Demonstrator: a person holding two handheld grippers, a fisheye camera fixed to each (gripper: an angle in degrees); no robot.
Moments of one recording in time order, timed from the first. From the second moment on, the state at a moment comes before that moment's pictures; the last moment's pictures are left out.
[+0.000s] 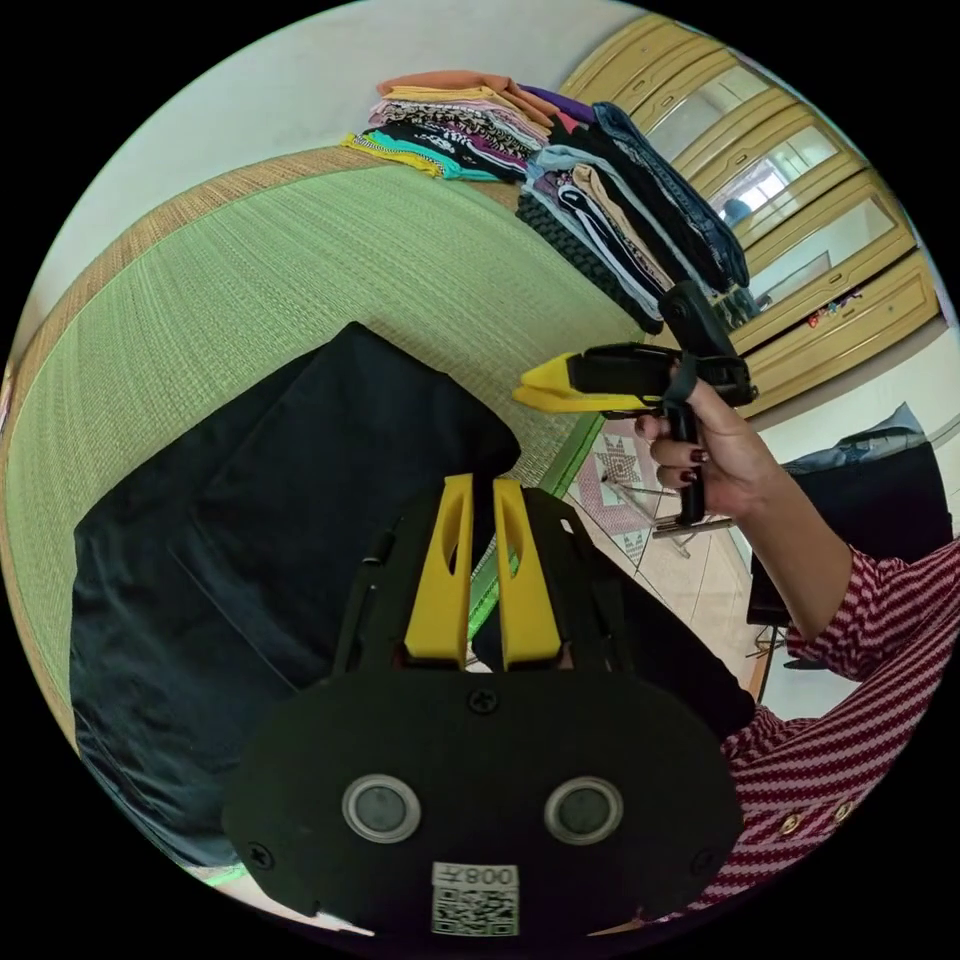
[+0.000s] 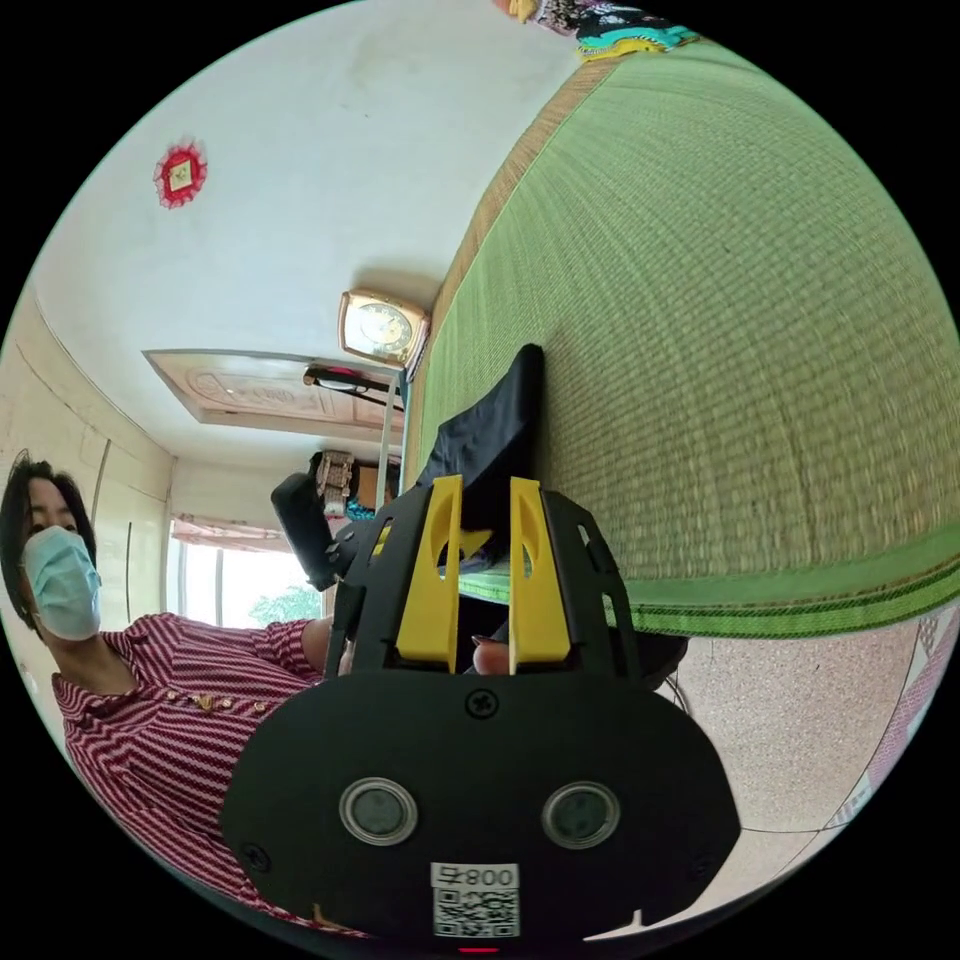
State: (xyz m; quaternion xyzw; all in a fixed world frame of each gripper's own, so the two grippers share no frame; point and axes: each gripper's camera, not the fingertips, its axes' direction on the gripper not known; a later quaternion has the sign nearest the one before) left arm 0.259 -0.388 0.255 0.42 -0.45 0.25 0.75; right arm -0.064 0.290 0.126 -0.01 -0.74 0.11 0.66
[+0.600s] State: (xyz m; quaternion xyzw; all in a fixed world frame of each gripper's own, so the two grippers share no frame) left arm 0.190 -0.385 0.249 0.44 -0.43 0.27 0.74; right arm -0.126 0.154 0.164 -0.10 -0.73 0.08 0.67
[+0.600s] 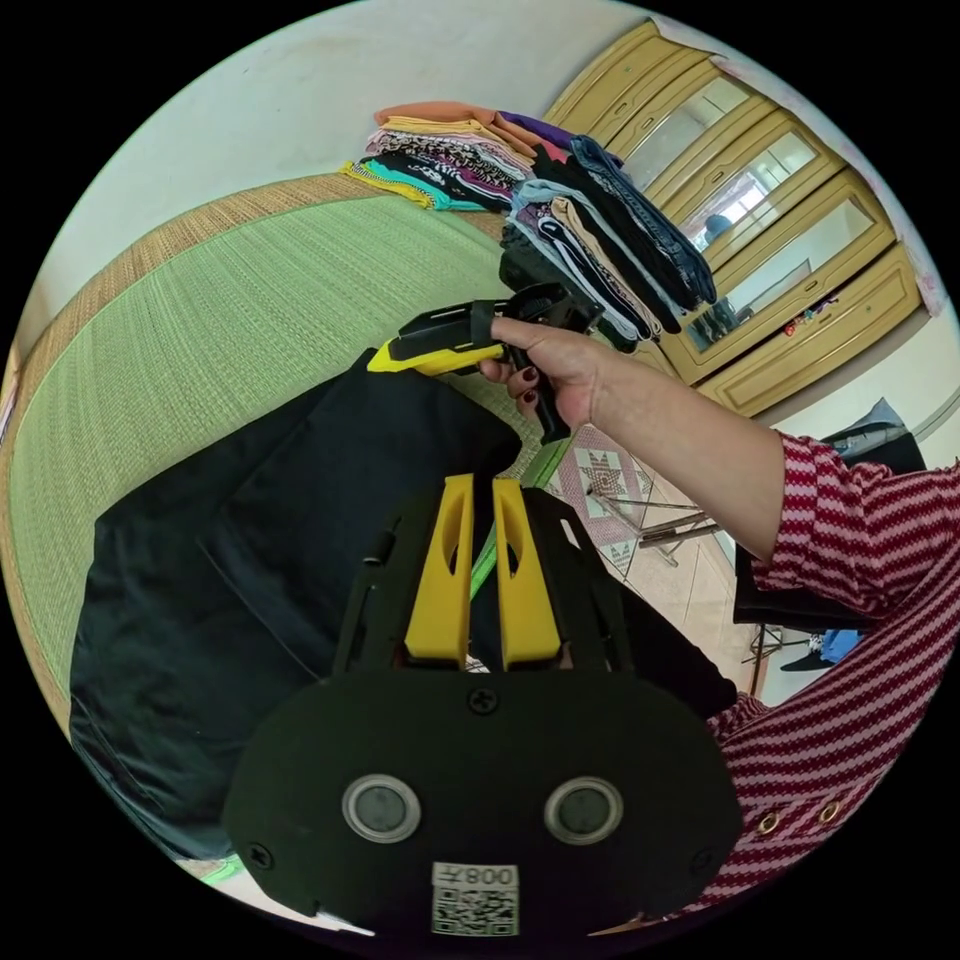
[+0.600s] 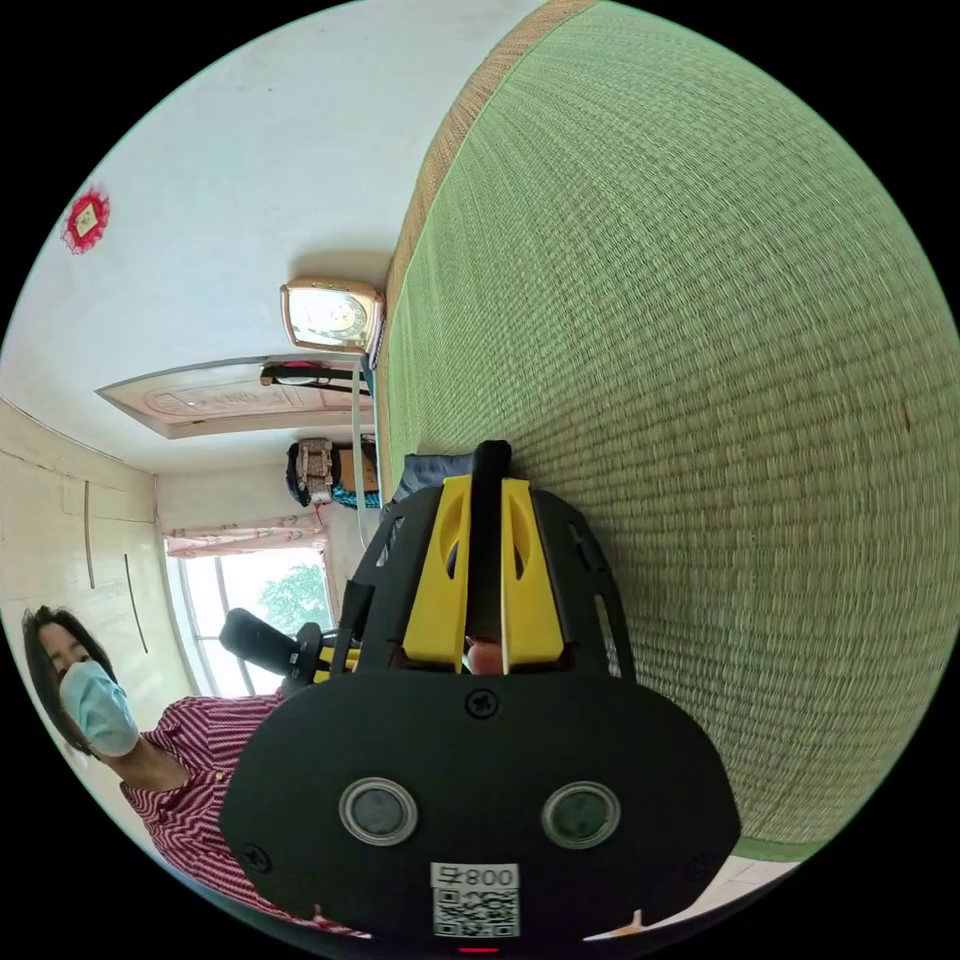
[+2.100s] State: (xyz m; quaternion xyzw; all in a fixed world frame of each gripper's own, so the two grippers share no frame) left arm -0.221 -0.174 0.041 0.74 -0.07 0.19 0.64; right arm -0.486 -0.003 -0.343 -0.03 -0.74 -0.10 0.67
